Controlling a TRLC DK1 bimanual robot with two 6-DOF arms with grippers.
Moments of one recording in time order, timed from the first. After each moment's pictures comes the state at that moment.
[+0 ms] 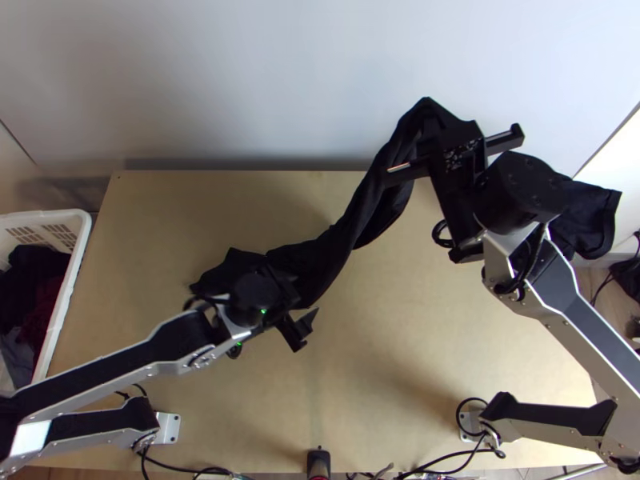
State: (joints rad) left arm -0.95 1.27 0.98 -0.27 -0.15 0.13; right arm 0.75 1.34 1.60 -0.05 0.56 -0.39
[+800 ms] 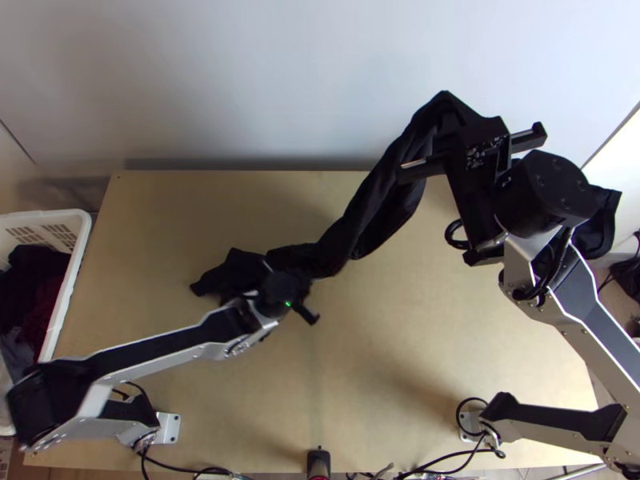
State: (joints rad) left arm -0.92 1.52 0.90 0.13 -0.40 0.19; right arm 0.75 1.31 1.62 -0.09 0.58 -0.38
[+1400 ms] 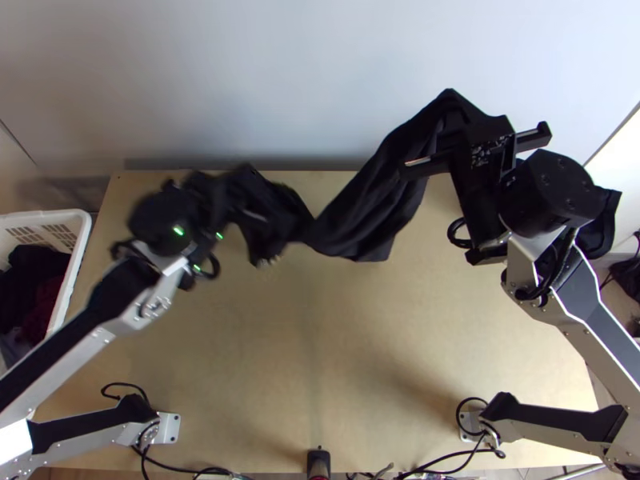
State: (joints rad) left arm -0.65 1.24 1.31 -0.09 -0.36 0.06; right arm 0.74 1.31 1.63 -0.08 0.58 -0.38
